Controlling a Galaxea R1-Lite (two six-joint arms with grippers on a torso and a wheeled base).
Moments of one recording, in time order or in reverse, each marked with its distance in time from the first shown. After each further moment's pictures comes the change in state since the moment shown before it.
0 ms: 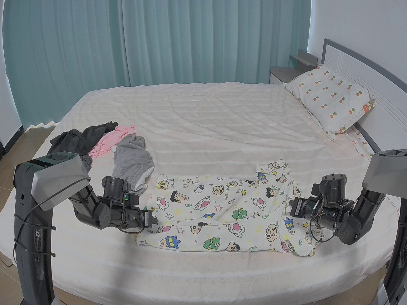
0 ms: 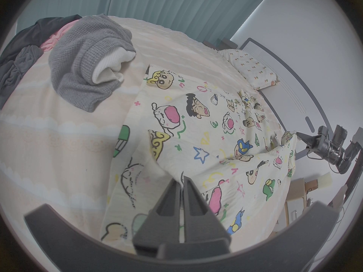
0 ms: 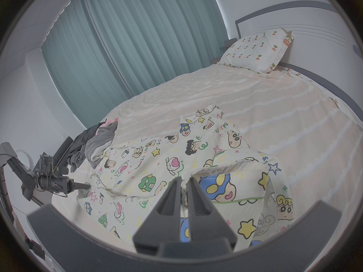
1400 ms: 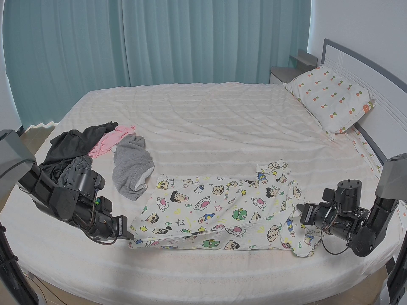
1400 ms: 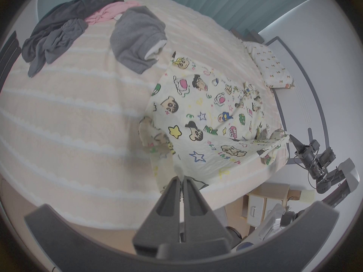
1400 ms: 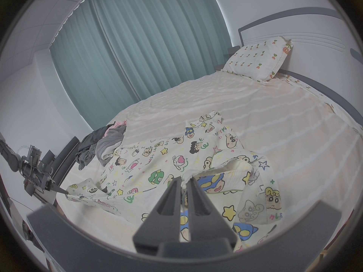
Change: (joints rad) left arm 0.016 -0.453 0.203 0.531 0.044 -0.109; right arm 0.004 -0.121 0.229 -0.164 0.013 -0.020
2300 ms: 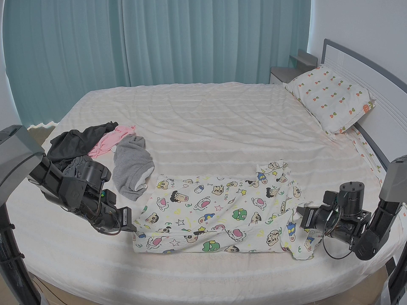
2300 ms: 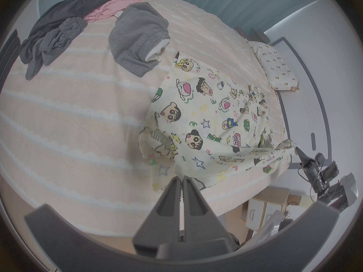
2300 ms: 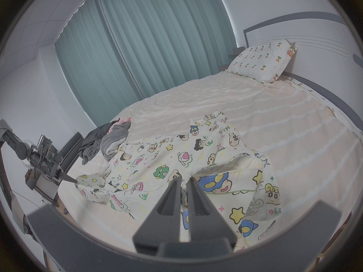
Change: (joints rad) left arm -0.003 0.106 -0.170 0.047 0.024 -0.034; right arm 0.028 -0.016 0.019 -0.001 0.002 -0.019
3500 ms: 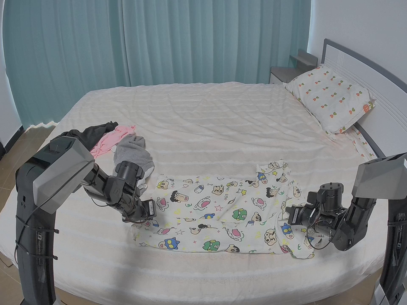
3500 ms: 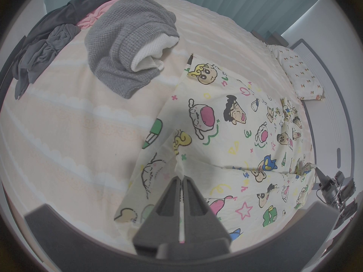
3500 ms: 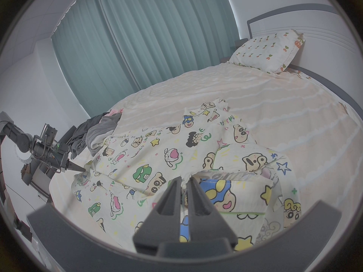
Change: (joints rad) left arm -0.076 0.356 -0.383 0.000 0.199 -0.086; right arm -0.049 0.264 -0.233 0.017 0.061 -0.053
